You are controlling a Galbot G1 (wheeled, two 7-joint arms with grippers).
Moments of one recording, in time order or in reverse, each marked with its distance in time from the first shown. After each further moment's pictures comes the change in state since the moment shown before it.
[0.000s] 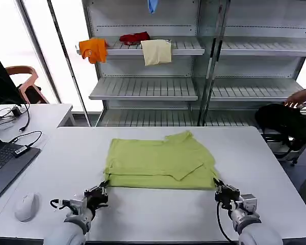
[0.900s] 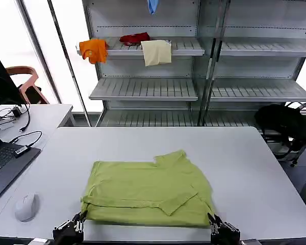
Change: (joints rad) left arm 0.455 -0.031 -0.219 -0.316 -0.060 -0.004 -0.056; right arm -0.345 0.023 -0.047 0.262 -0.025 0.003 0.131
